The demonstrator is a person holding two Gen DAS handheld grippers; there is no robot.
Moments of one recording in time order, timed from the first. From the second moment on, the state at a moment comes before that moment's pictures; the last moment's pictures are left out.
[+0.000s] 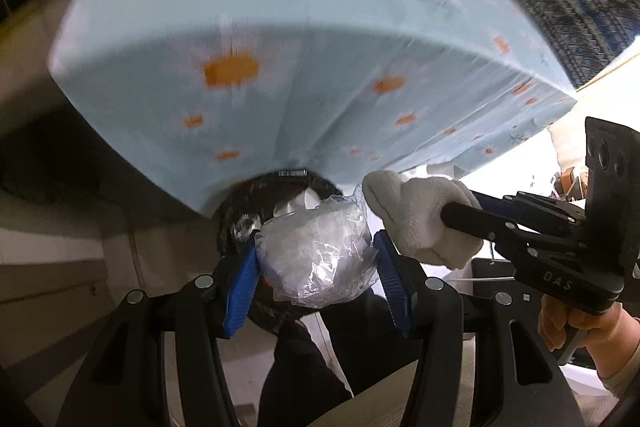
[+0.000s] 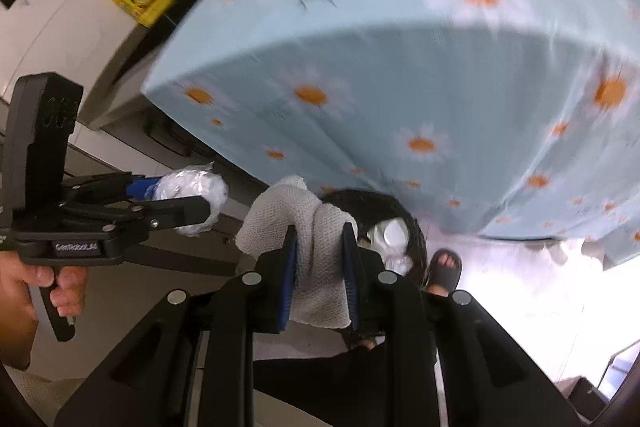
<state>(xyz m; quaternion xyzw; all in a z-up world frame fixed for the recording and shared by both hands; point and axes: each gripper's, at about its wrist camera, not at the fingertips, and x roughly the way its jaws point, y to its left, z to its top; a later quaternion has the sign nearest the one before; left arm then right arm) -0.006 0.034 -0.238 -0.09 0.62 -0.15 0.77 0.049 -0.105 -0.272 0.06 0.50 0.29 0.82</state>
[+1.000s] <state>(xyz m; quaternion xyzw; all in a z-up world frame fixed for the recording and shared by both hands) -0.011 0.022 -0.419 -0.11 0.74 -0.08 0.66 0.105 -0.105 -0.436 0.13 0.66 0.19 0.71</state>
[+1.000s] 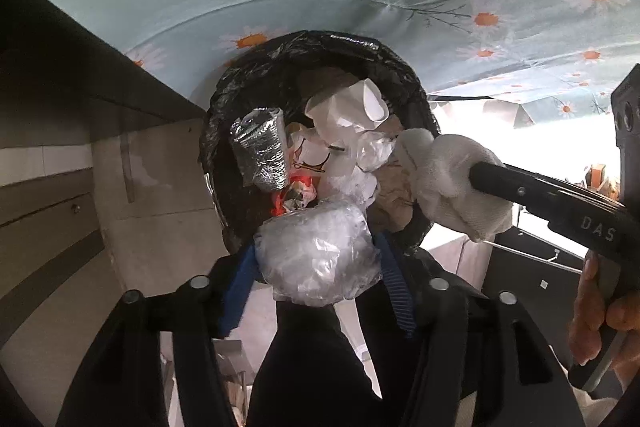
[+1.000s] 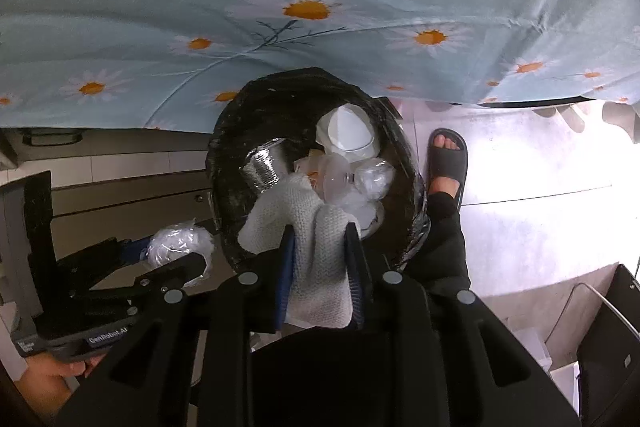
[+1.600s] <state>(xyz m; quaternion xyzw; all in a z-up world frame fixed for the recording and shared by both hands) -0.010 0.039 -0.403 -0.11 0.73 -0.07 0.67 0.102 -0.106 -0.408 0.14 0.65 0.18 0.73</state>
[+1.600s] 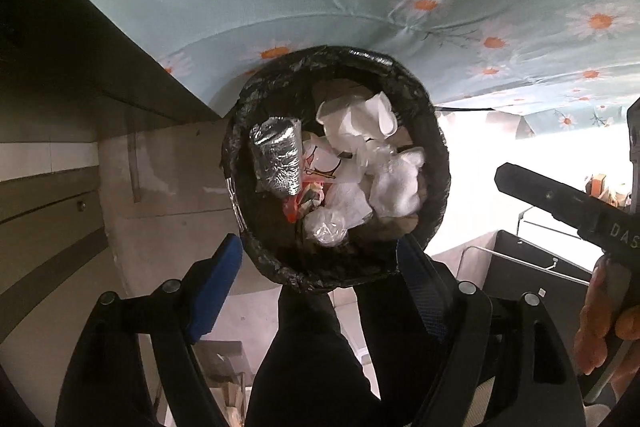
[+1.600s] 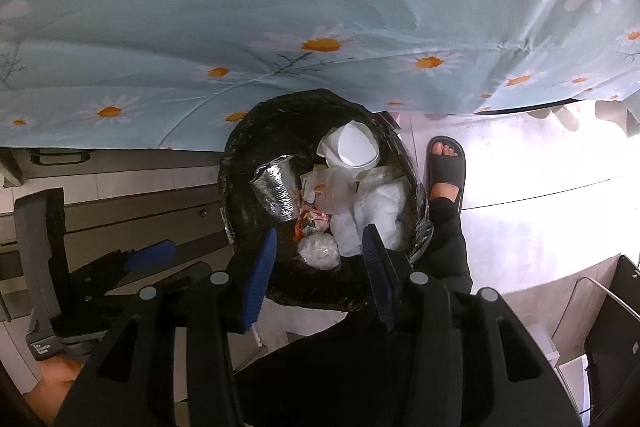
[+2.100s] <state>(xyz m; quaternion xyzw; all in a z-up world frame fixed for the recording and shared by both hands) -0.023 0.046 -0.324 -0.09 0.70 -0.10 0.70 0.062 -0.102 -0.336 0.12 0.60 0.16 0.78</state>
